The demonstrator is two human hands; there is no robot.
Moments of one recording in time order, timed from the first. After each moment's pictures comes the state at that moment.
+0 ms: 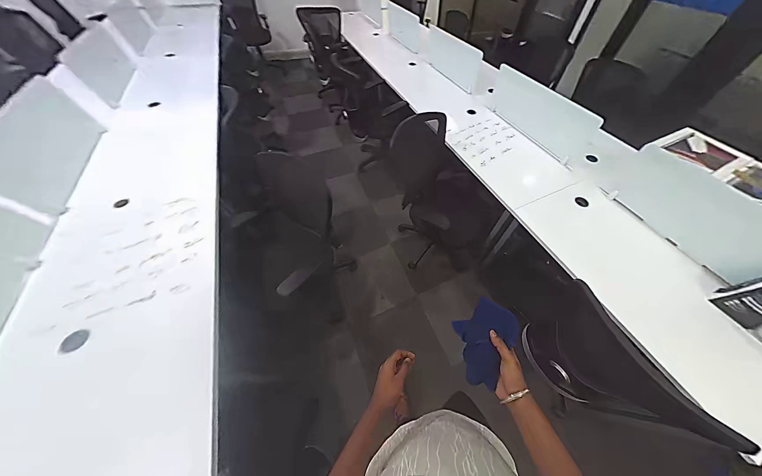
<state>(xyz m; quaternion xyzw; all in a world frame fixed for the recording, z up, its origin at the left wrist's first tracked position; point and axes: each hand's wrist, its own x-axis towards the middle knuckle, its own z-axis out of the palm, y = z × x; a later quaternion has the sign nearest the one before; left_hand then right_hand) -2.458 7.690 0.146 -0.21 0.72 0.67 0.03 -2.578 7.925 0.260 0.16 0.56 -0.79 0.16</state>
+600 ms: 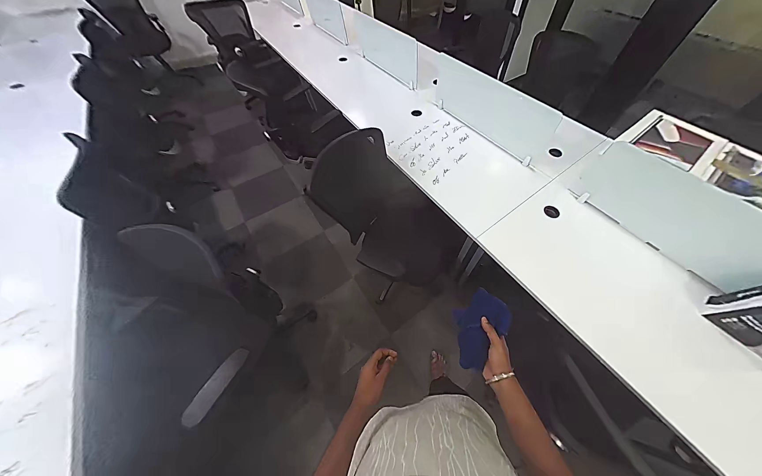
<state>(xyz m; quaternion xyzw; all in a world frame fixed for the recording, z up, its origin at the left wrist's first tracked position) -2.794 7.675 0.134 -0.18 0.75 0.63 0.08 -2.909 7.947 0.214 0.26 0.52 -0.81 0.06</state>
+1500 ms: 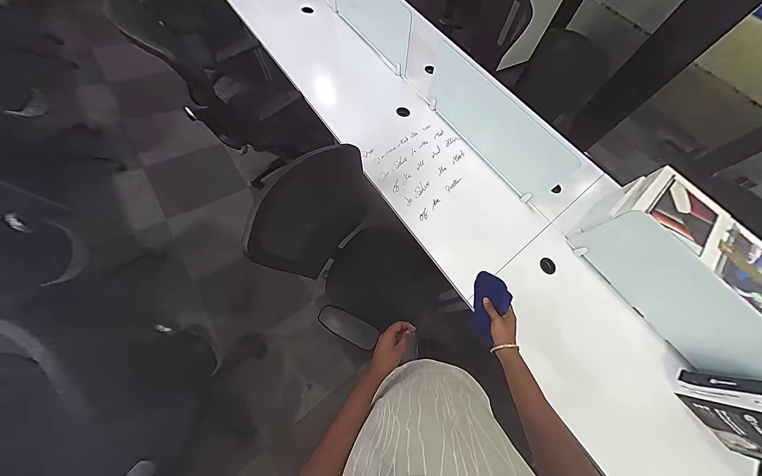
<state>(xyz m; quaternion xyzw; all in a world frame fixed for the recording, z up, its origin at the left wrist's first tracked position) -3.169 7.662 0.136 -0.10 0.71 0.69 0.12 -3.275 7.928 0.209 0.23 0.75 -0.62 -0.02</state>
